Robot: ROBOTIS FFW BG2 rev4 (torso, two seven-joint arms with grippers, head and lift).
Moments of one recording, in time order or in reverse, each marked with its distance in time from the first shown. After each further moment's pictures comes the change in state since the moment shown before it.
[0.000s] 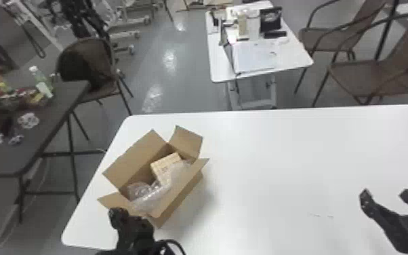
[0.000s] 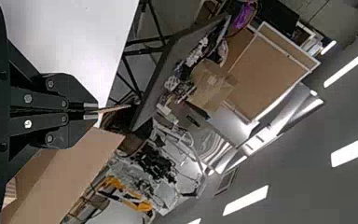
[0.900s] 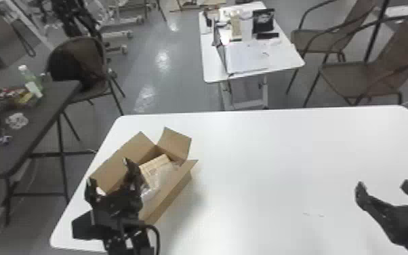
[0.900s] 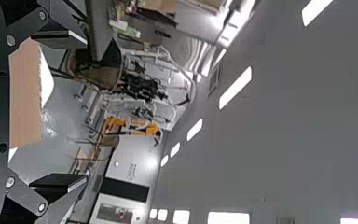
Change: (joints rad) left arm 0.196 0.020 0.242 -0.485 -0.667 0.471 -0.027; right arm 0.073 -0.018 -0.003 -0.214 0.152 0.112 -0.154
